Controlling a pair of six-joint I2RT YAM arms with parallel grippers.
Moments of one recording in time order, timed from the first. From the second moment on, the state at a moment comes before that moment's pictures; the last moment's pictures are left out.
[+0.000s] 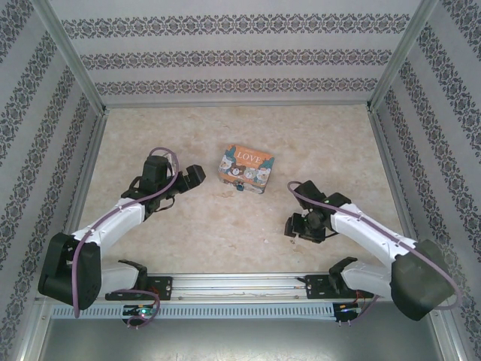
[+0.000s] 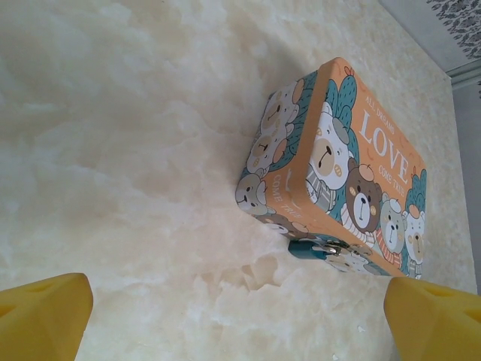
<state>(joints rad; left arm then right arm) -0.25 1.24 0.63 -0.06 0.26 -0.72 0.52 1.19 0.63 -0.89 -0.17 0.73</state>
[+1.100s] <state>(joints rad) -0.25 1.20 0.58 -0.04 0.23 -0.76 0.56 1.34 0.63 -0.83 -0.15 0.70</state>
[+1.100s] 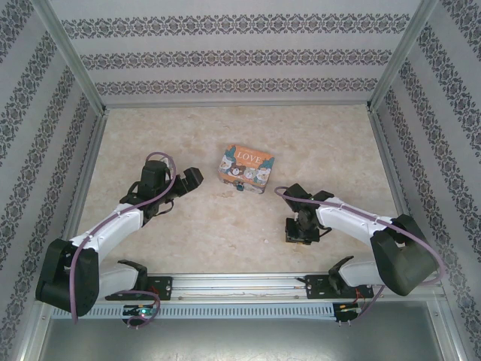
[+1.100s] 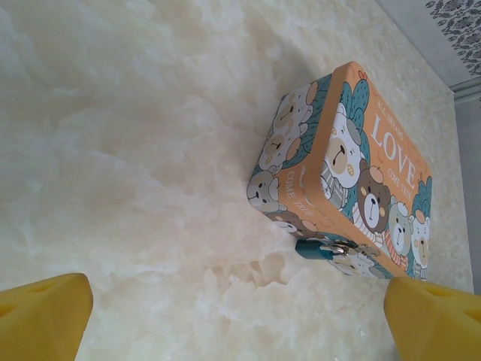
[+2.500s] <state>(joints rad) -0.26 1.14 0.73 -0.05 0.39 -0.82 0.55 0.99 0.62 -0.49 -0.17 0.67</state>
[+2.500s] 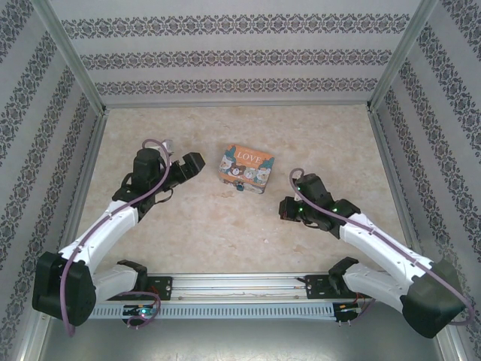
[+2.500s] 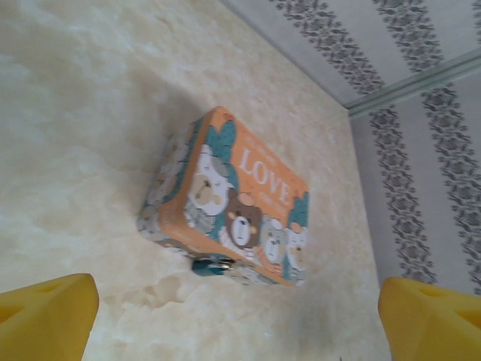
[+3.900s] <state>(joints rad) -0.56 1.43 0.98 0.09 0.63 -0.92 0.76 0.97 0.72 -0.04 -0.07 -0.09</state>
